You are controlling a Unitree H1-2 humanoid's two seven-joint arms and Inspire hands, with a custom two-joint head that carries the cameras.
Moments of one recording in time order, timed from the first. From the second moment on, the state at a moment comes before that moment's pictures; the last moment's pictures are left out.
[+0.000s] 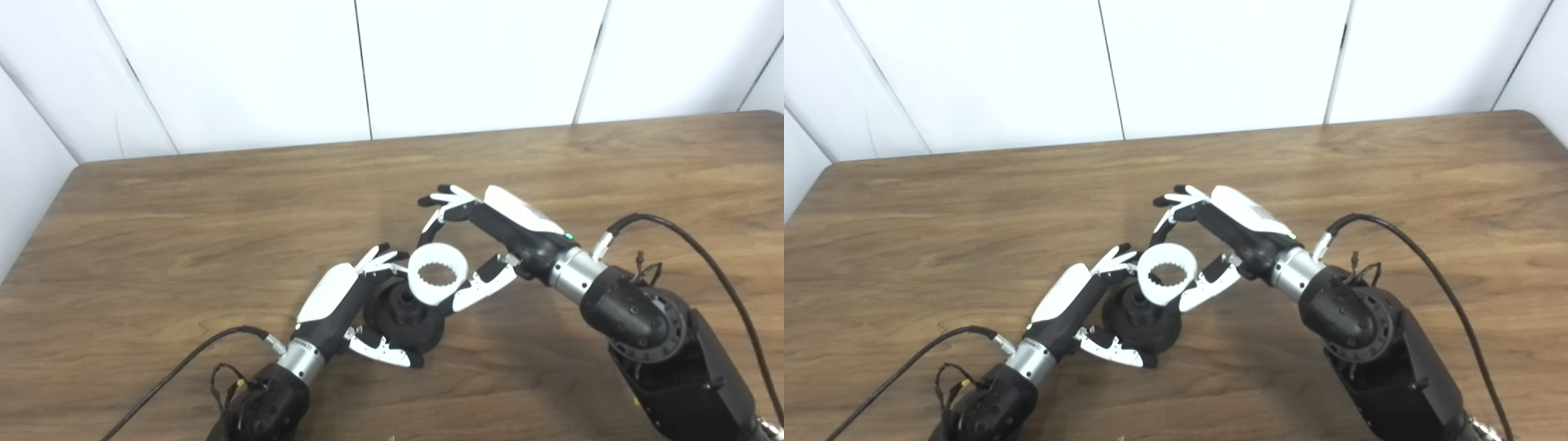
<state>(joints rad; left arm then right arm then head) -0.07 0.19 -0.33 -0.10 0.54 -0.03 -0.17 -0.31 -0.32 0.34 -0.48 -0.49 0.41 0.51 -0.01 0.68</state>
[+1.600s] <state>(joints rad) -0.08 0.18 -0.34 -0.11 0.55 -0.01 -0.18 -0.30 -0.27 0.42 -0.35 -0.54 0.36 0.47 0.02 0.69</state>
